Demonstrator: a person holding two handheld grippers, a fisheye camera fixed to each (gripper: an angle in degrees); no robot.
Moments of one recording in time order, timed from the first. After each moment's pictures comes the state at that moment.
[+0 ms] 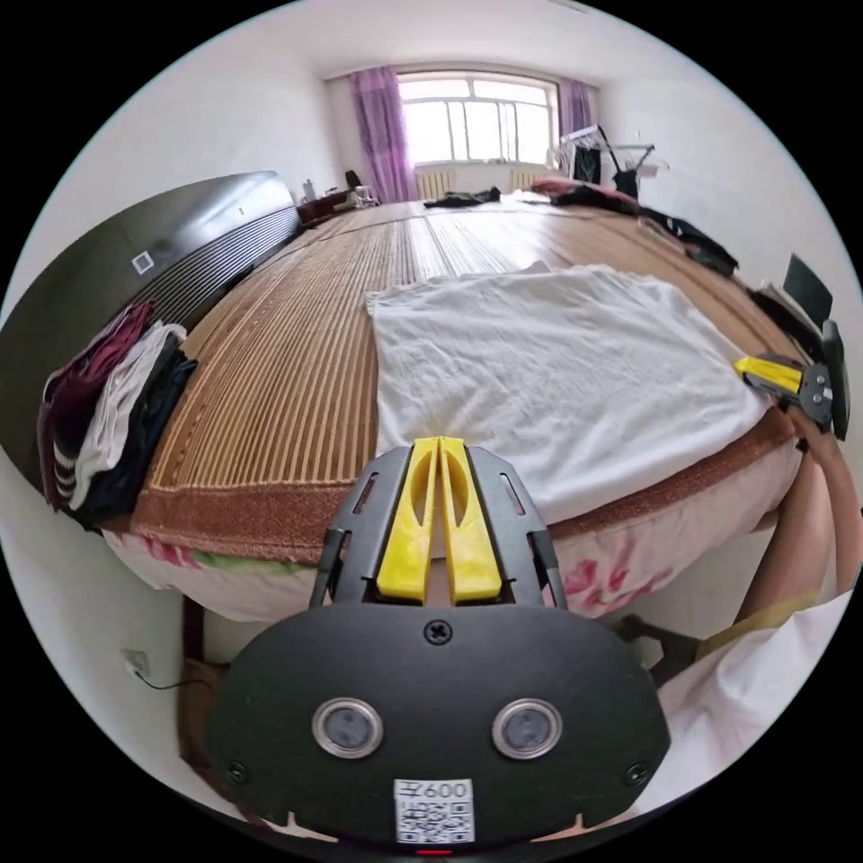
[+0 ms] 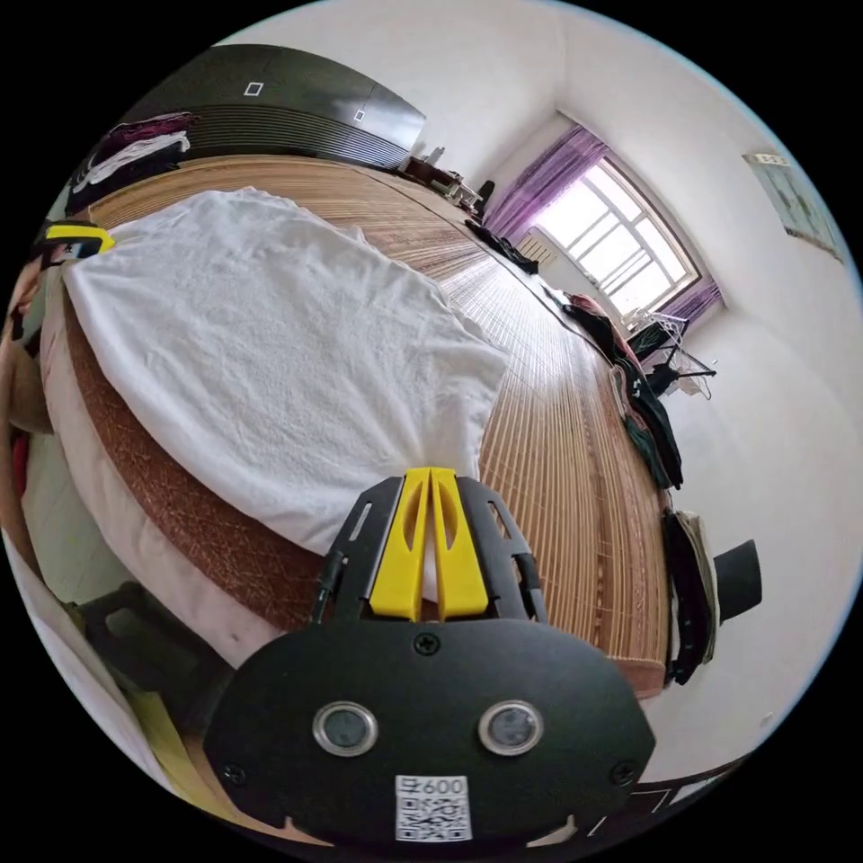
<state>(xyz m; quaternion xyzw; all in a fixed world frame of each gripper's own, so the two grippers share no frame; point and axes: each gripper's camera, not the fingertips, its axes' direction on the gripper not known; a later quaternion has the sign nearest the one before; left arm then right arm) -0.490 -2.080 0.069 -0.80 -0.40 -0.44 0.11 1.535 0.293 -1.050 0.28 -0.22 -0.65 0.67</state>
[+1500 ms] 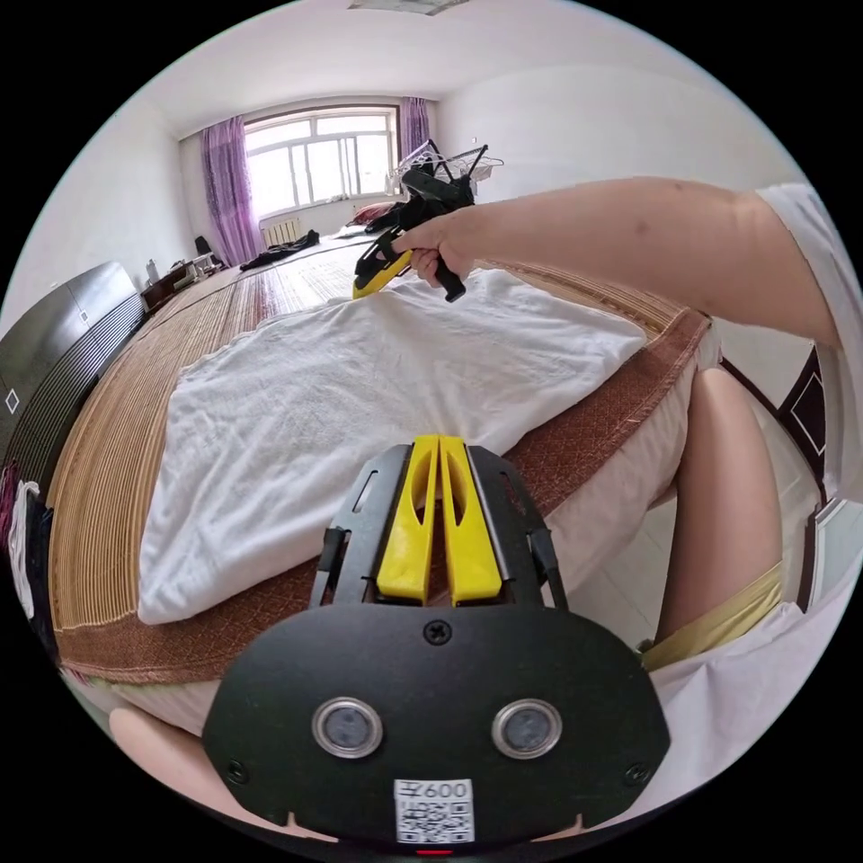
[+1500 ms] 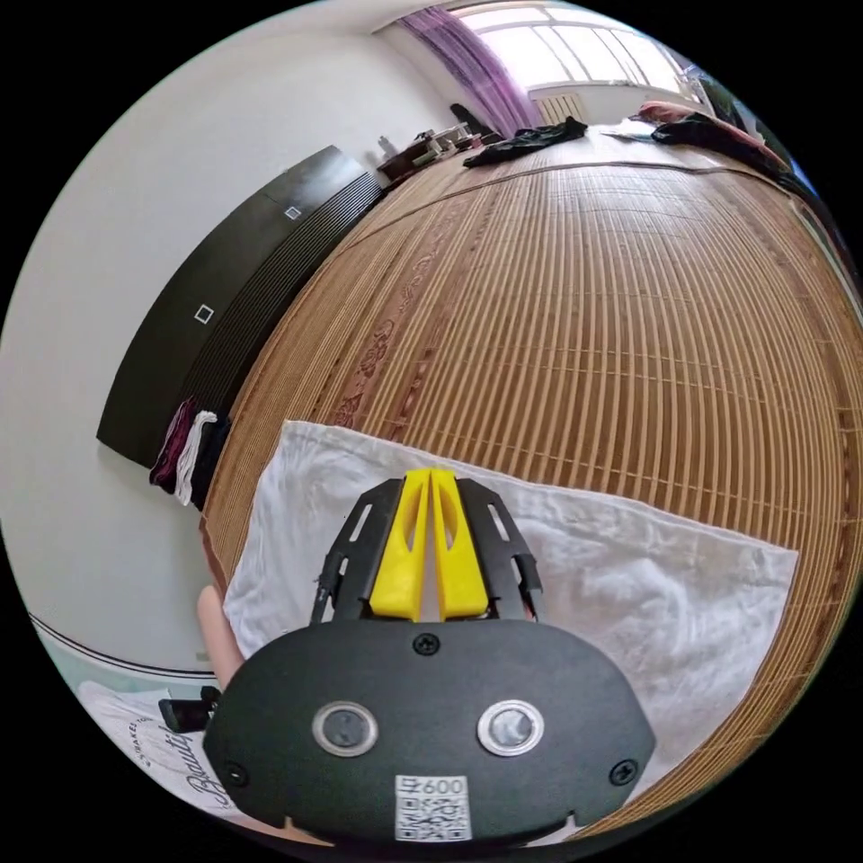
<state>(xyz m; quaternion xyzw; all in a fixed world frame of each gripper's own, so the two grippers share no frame) -0.393 -2.020 0.356 -0.74 -0.28 -0.53 0.30 1.225 0.012 -1.103 -0.13 -0.53 -0.53 0.65</state>
